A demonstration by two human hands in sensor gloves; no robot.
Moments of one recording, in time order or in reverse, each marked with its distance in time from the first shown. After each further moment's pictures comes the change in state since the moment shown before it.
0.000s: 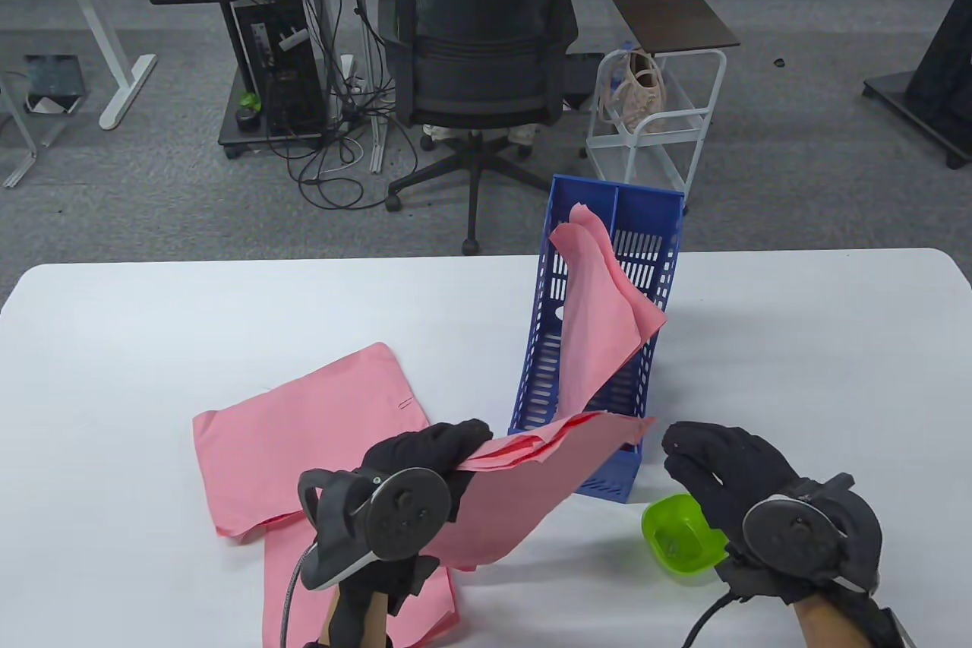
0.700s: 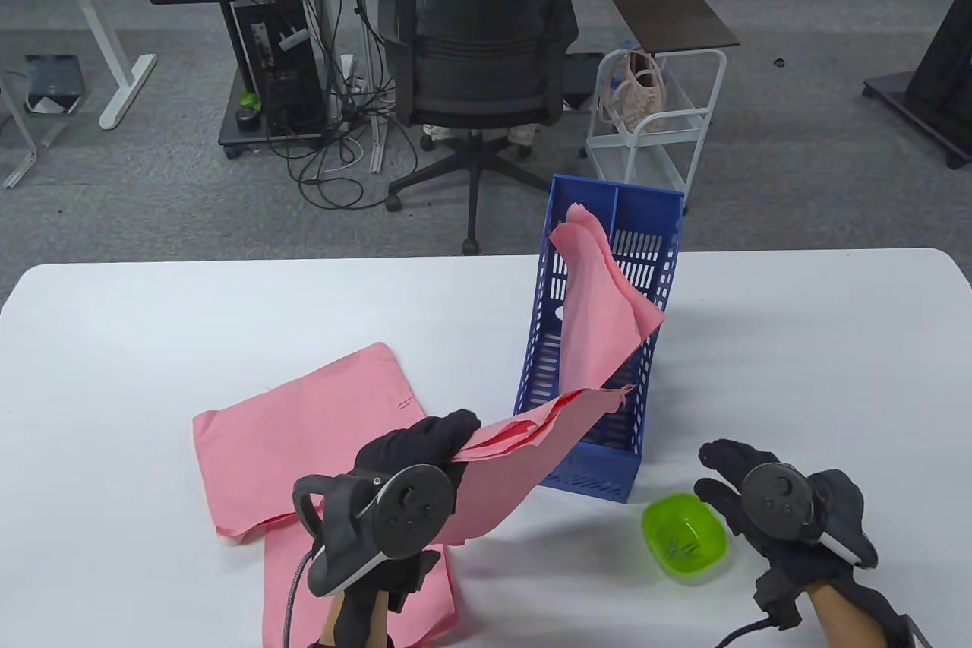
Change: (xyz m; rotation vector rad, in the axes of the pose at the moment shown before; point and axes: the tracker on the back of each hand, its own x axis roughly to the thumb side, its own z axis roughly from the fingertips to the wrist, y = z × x) left_hand 0.011 0.003 -0.003 0.016 0.051 -0.072; right_hand -0.068 0.044 0.013 0.312 0.236 0.067
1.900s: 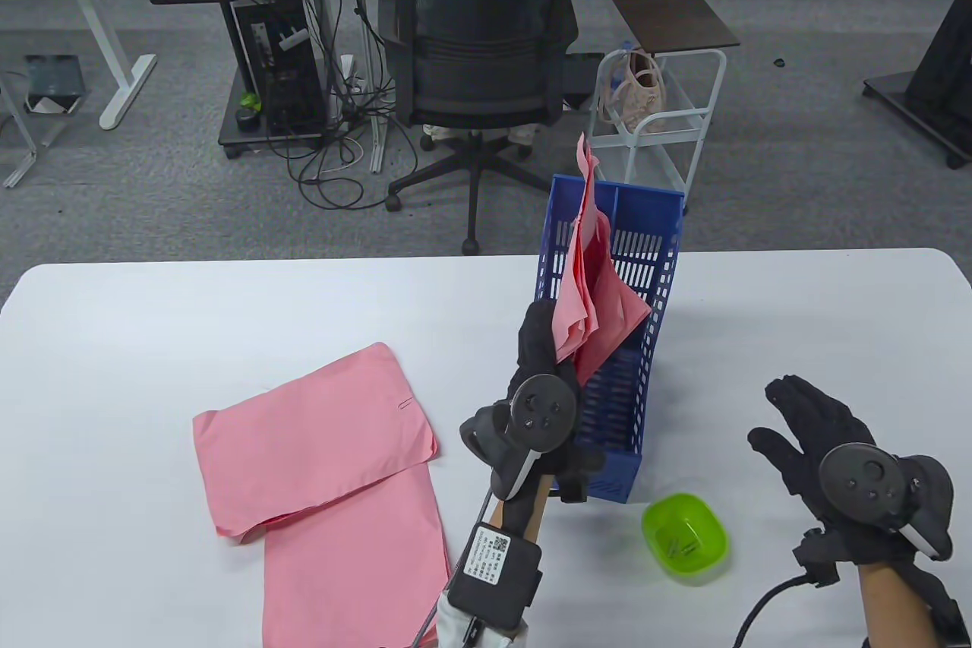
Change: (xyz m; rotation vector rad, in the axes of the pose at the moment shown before) left_hand 0.070 -0.138 -0.100 0.158 0.289 0.346; right_hand -0.029 -0.051 0.006 -0.252 0.005 -0.053
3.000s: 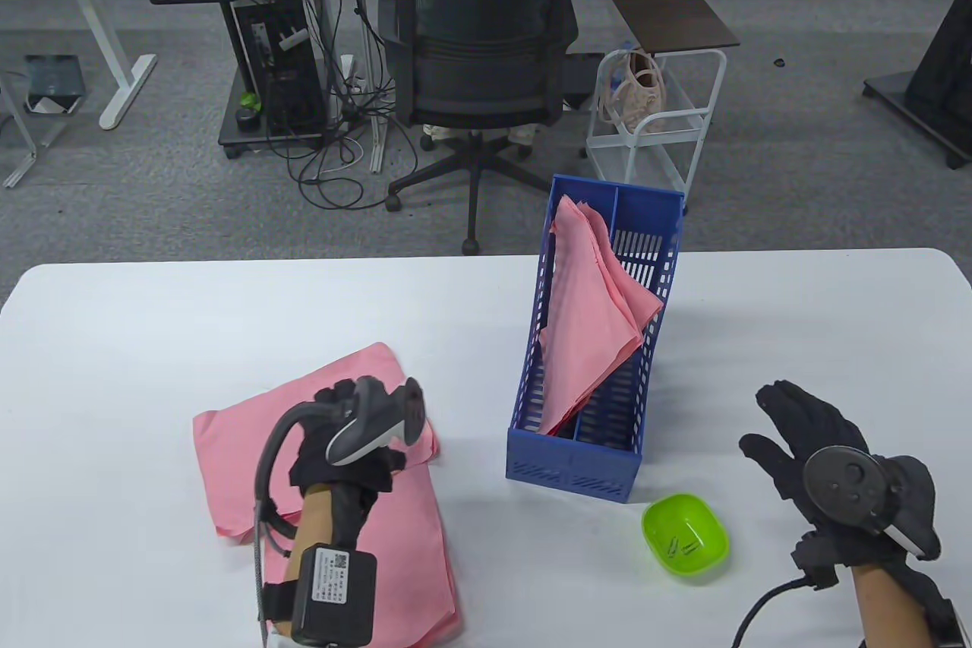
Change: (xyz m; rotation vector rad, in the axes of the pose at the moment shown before) left_hand -0.171 0.094 -0.010 -0.788 0.159 -0.991; right_hand 0.007 0.007 -0.001 0.032 -0.018 0.065
